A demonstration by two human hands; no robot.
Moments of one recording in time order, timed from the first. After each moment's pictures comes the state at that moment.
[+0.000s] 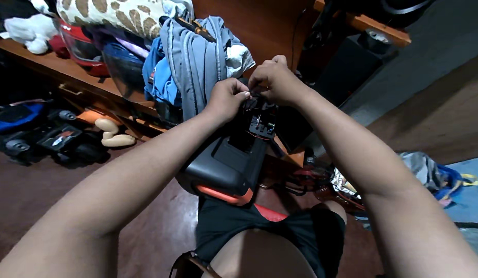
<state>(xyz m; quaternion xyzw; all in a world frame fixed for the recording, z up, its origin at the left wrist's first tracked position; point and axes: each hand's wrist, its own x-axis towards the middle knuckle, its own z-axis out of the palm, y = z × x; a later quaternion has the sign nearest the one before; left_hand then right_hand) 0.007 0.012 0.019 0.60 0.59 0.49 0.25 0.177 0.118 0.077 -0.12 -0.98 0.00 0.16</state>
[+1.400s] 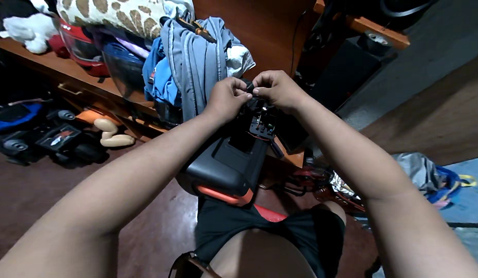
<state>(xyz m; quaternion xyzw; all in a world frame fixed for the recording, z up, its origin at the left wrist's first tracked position) 0.009 0.012 0.019 0.58 0.61 0.48 0.25 0.180 0.107 0.060 -0.26 -0.85 0.40 0.23</state>
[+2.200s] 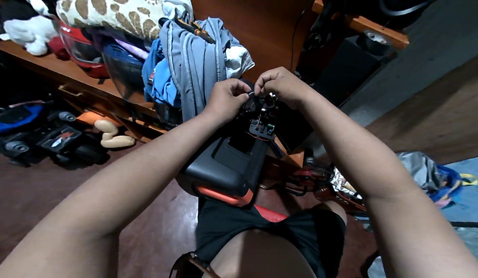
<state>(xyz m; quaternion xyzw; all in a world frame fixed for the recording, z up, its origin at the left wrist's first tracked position) 0.007 0.015 0.015 0.61 0.57 0.50 0.24 0.189 0.113 0.075 -0.25 -0.86 0.41 0.18</state>
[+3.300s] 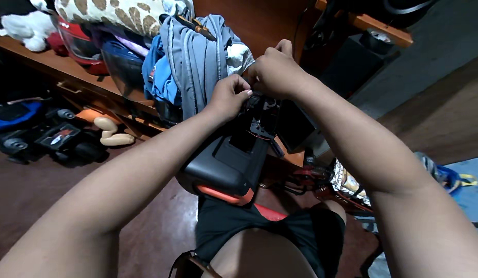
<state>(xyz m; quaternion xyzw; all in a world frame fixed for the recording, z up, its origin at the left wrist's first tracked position) 0.005 0.015 0.017 0.62 0.56 0.49 0.24 0.156 0.090 0.113 -0.24 -0.96 -0.11 0.01</state>
